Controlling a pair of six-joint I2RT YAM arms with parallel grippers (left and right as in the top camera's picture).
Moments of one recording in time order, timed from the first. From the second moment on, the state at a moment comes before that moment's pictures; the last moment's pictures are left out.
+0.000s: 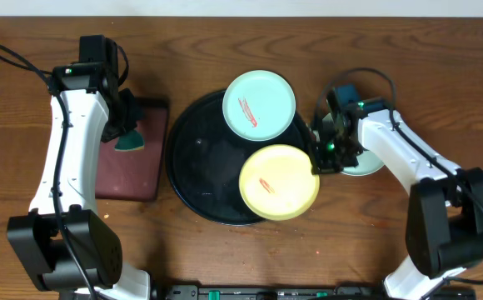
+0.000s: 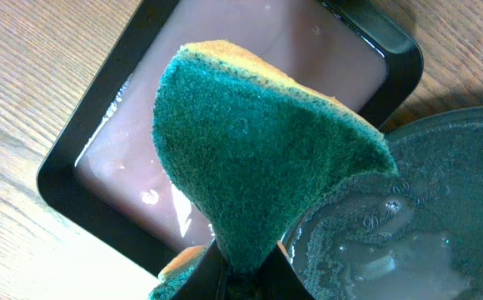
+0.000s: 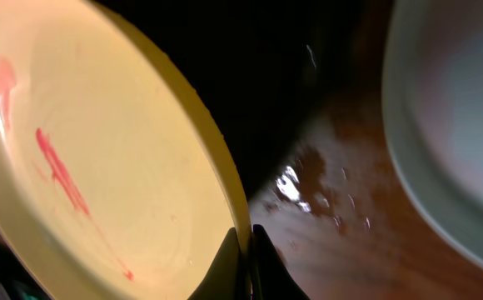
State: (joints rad) left arm 0.09 1.71 1.53 -1.20 -0.11 -0.48; right arm 0.29 1.82 1.24 -0.98 -0.34 0.10
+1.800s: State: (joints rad) left arm -0.10 1.72 1.52 -1.17 -0.01 -0.52; right arm 0.62 1.98 1.28 -0.55 -0.22 0.29
